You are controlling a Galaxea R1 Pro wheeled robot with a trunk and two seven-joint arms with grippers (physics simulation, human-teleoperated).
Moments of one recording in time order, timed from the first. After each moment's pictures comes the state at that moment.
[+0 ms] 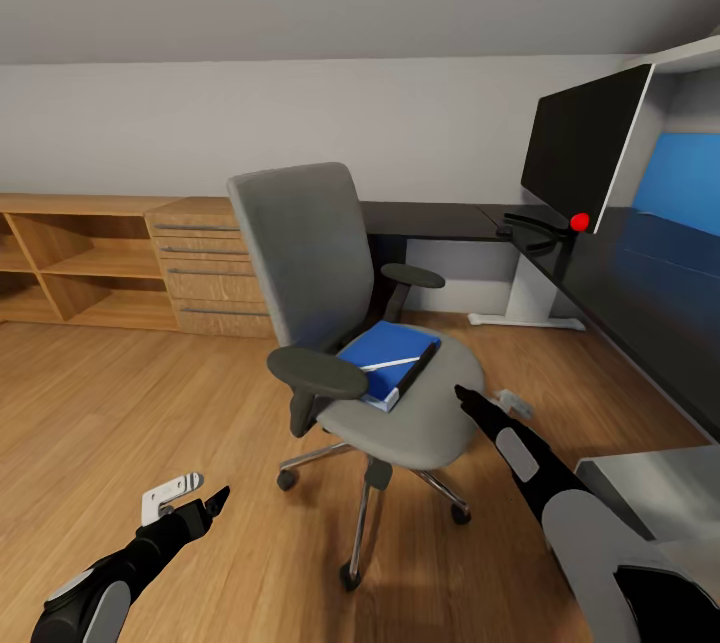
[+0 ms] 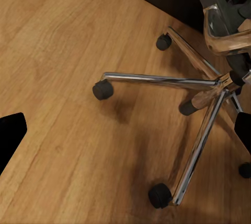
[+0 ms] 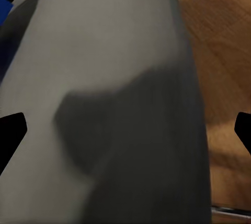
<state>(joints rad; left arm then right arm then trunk) -0.04 0.04 0.18 -1.55 0.42 0.56 -0.03 -0.82 -0.04 -0.09 -0.44 -0.63 0.07 0.04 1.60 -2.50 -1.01</state>
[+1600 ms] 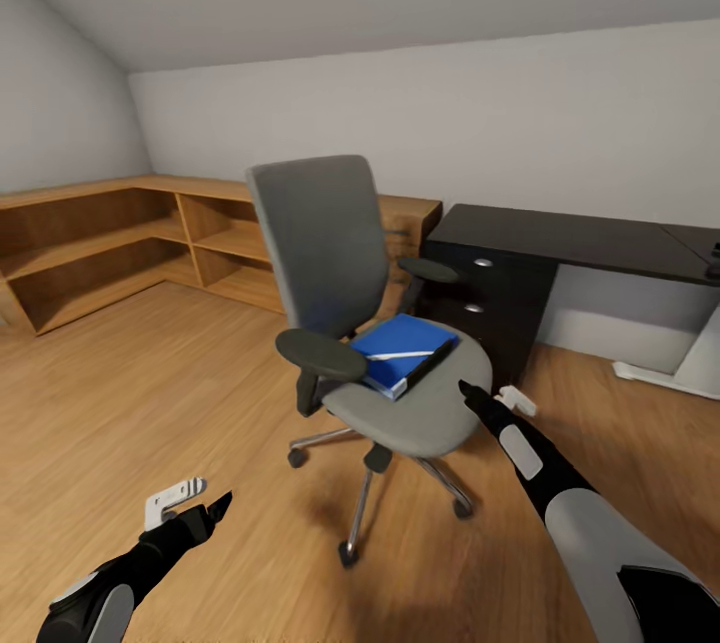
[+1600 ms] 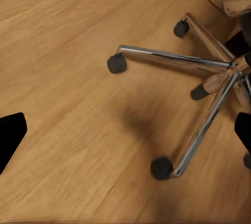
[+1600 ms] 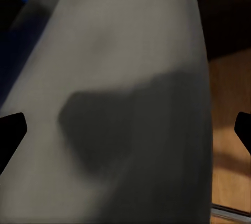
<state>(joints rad) -0.04 0.04 0.18 -1.52 0.42 0.56 -0.02 -0.82 -0.05 -0.10 -0.46 -0.62 0.06 0.05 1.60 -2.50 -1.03</state>
